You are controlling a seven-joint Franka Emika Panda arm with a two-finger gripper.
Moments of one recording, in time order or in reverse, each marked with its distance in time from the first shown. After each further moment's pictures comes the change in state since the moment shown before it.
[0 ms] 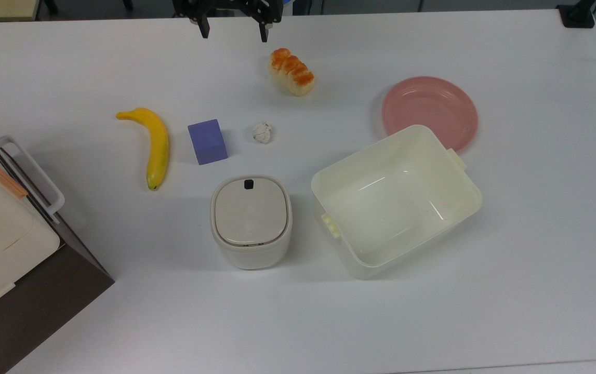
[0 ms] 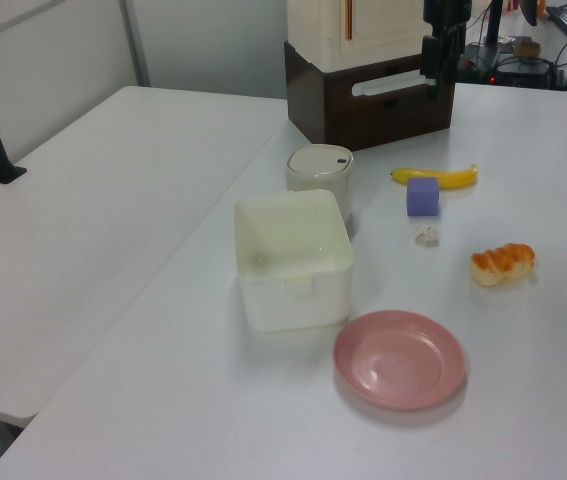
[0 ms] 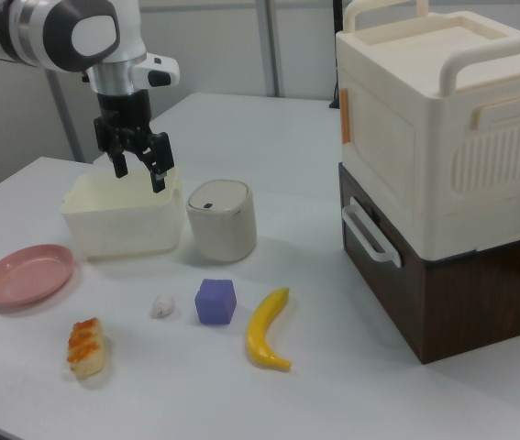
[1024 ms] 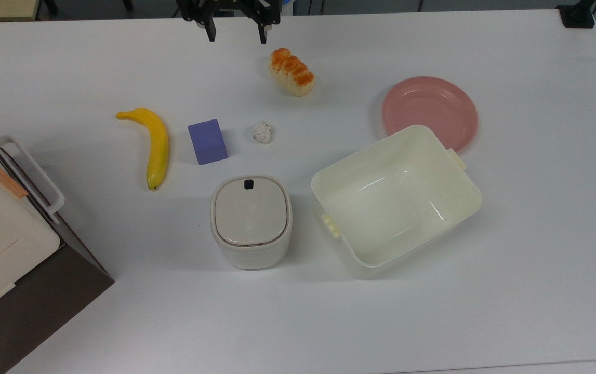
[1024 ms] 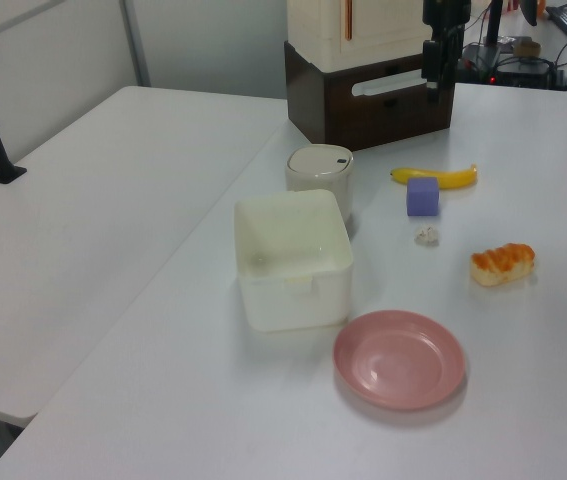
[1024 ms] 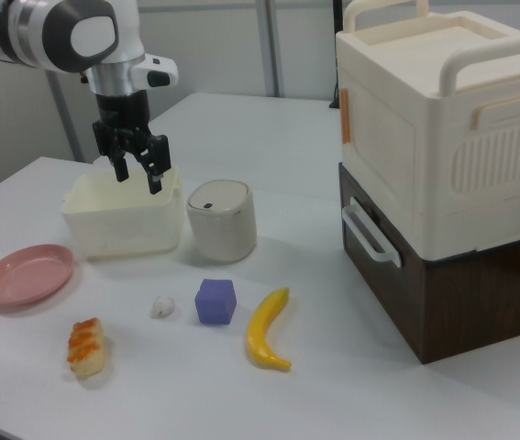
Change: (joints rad) arm 0.005 0.001 0.001 -0.002 0.000 0.000 -0.023
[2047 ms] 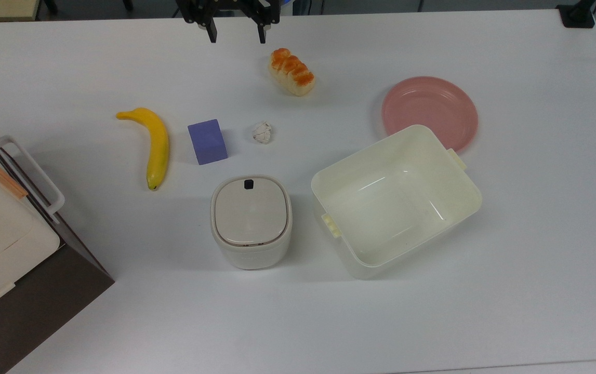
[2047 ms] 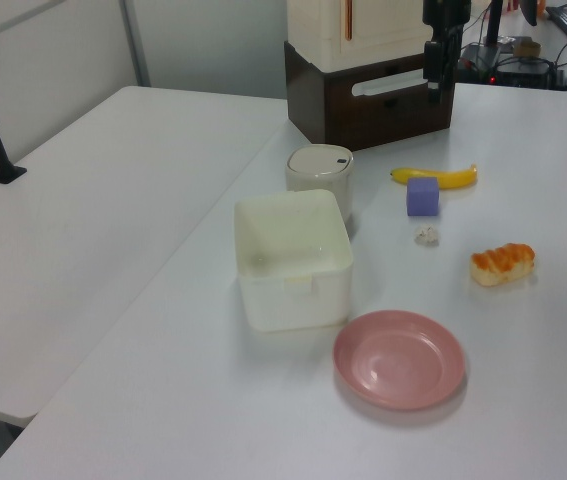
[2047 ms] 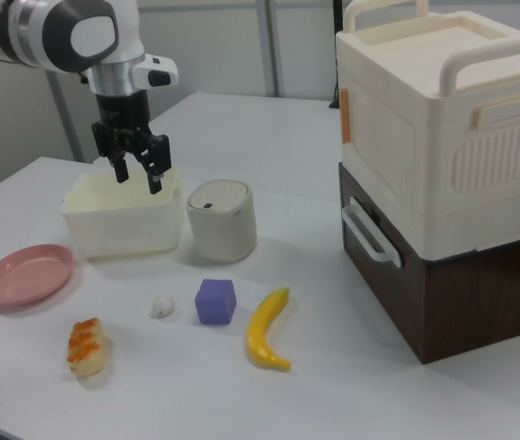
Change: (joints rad) arm 0.000 0.000 0.000 0.000 0.000 0.000 -0.037
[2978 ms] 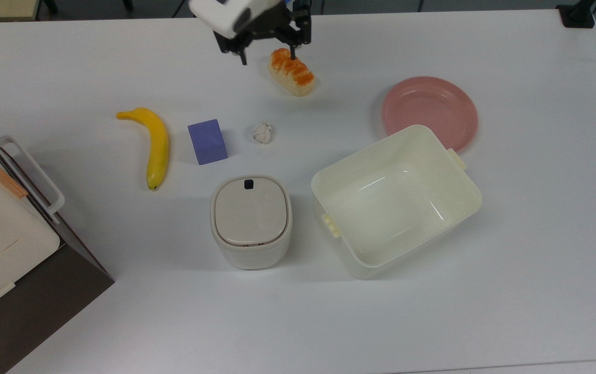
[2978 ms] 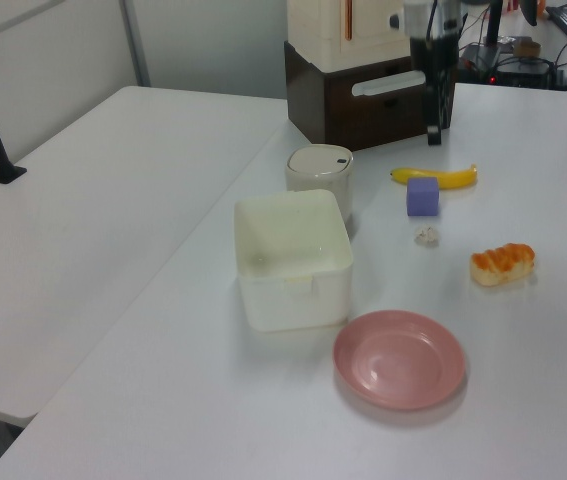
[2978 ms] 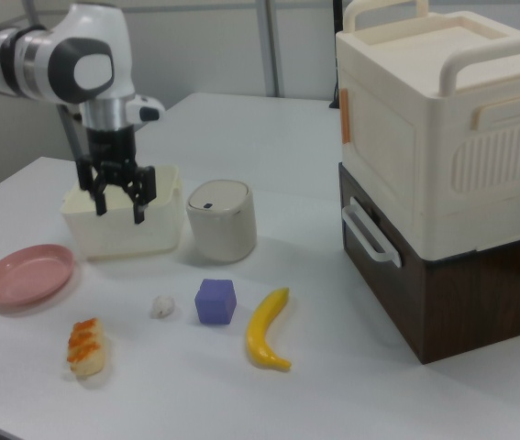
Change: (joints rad) arm 0.076 0.062 0.009 -0.063 0.000 0.000 -0.089
